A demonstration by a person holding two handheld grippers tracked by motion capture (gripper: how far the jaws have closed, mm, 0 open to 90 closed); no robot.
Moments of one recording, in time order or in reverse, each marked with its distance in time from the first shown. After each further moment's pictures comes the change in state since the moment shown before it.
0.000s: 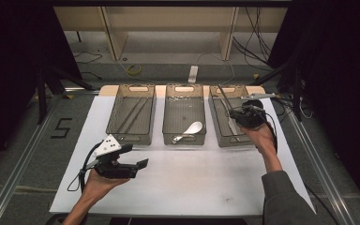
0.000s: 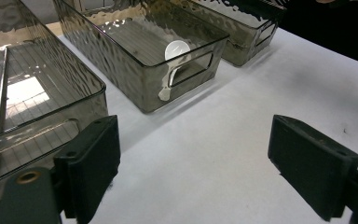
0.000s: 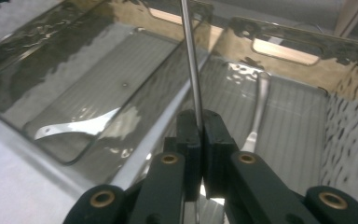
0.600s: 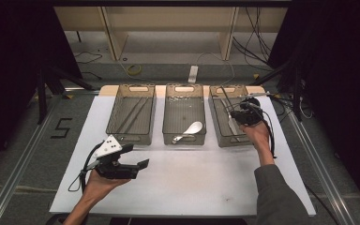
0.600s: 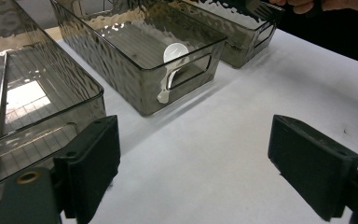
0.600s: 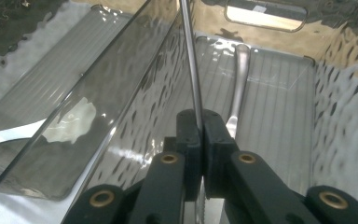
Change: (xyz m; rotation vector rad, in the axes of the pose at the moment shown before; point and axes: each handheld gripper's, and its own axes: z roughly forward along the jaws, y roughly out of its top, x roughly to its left) left arm -0.002 0.000 -0.001 -0.018 0.003 0.016; right arm -0.018 -0.005 0.033 0.081 -0.072 0.081
